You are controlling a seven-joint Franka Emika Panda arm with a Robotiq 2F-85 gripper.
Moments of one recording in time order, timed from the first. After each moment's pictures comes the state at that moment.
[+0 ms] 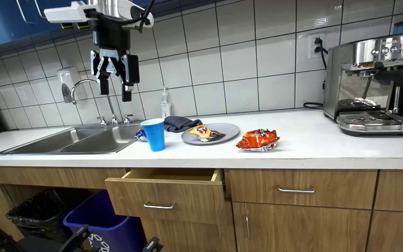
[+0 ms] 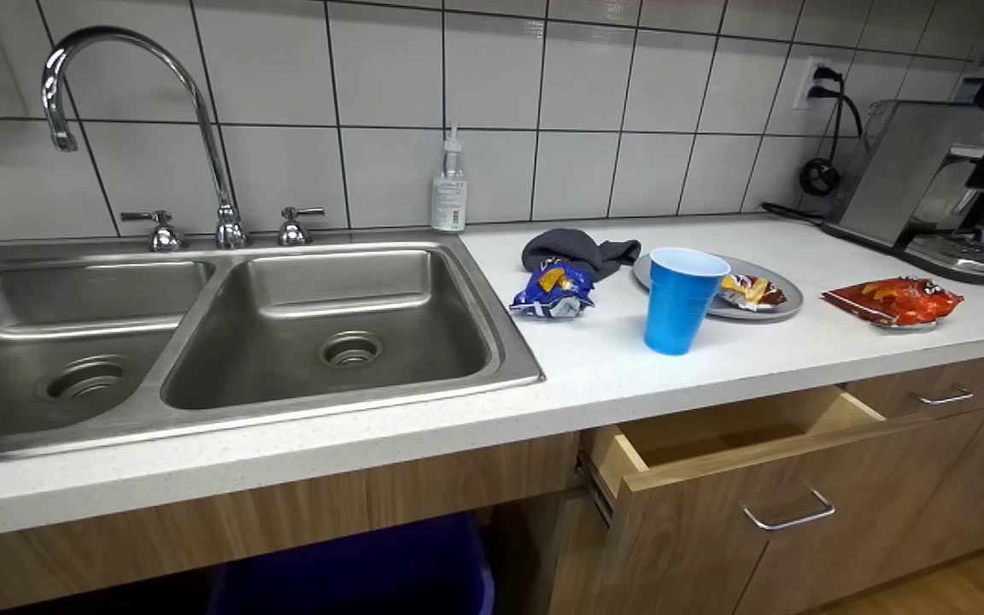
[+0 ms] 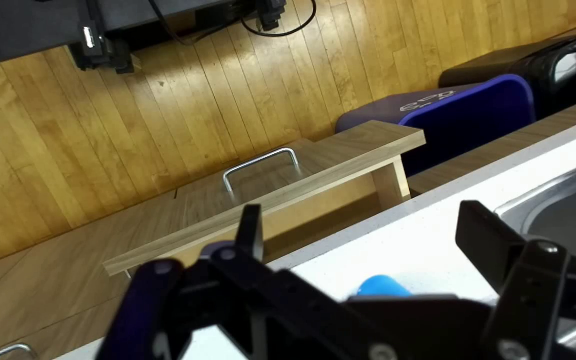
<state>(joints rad) -0.02 -0.56 -0.09 -2.59 0.20 1.96 0.03</state>
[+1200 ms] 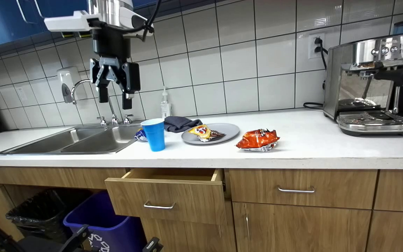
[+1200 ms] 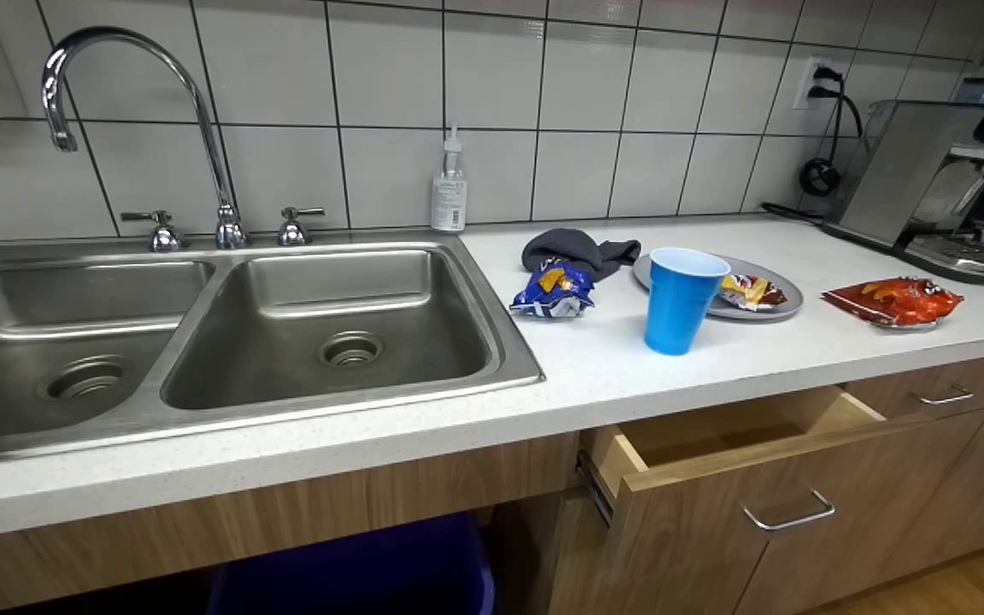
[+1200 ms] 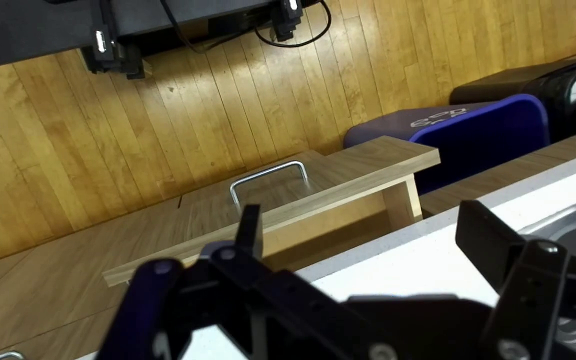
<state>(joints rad) -0.02 -0.55 -0.08 -2.62 0.18 1.97 -0.01</state>
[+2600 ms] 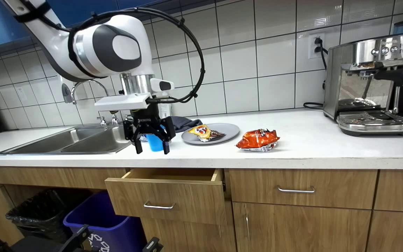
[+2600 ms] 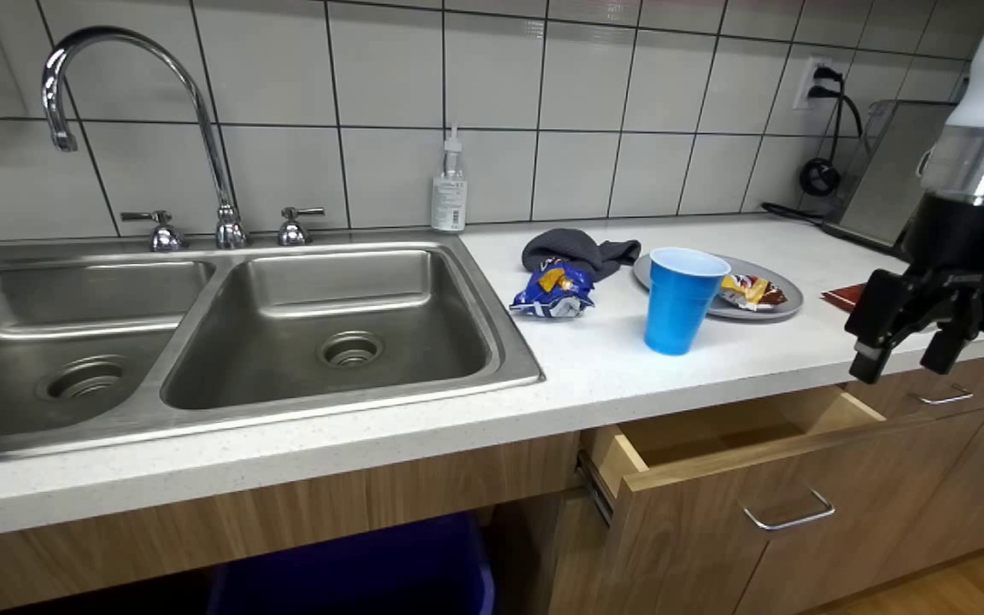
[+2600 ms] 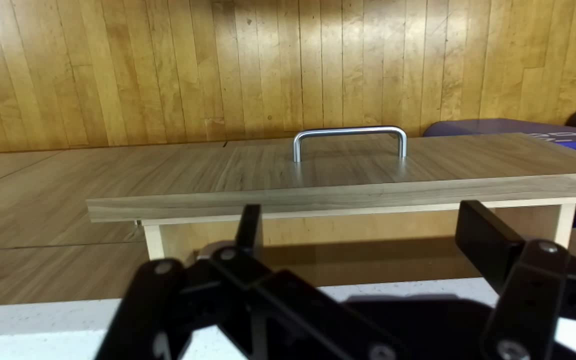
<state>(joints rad) -0.01 -0.12 -0.06 -2.68 -0.01 2.53 -0.14</state>
